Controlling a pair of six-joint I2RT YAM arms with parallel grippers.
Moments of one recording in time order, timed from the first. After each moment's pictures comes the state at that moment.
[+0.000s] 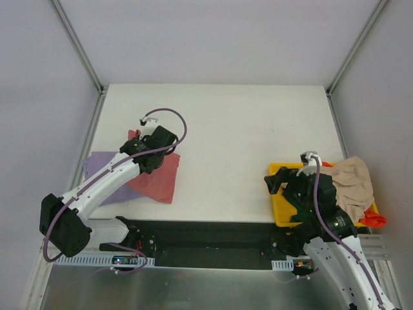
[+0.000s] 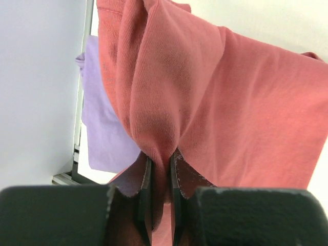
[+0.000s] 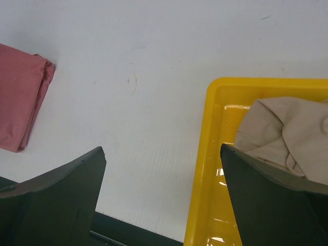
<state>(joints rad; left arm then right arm) -0.61 1.23 1.04 -0.98 -0.82 -0.42 0.38 0.31 0.49 -0.60 -0.02 0.37</state>
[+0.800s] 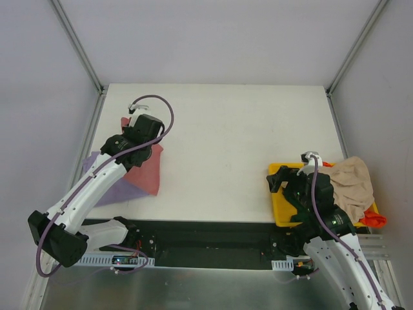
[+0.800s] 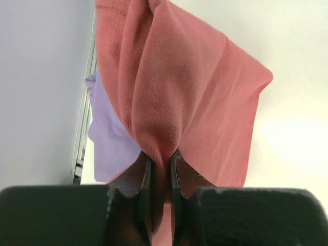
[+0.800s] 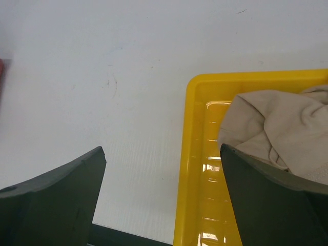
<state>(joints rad) -0.52 1.15 1.15 -0.96 -0.76 -0.30 0.38 0.33 0.48 -0.60 0.05 0.38</state>
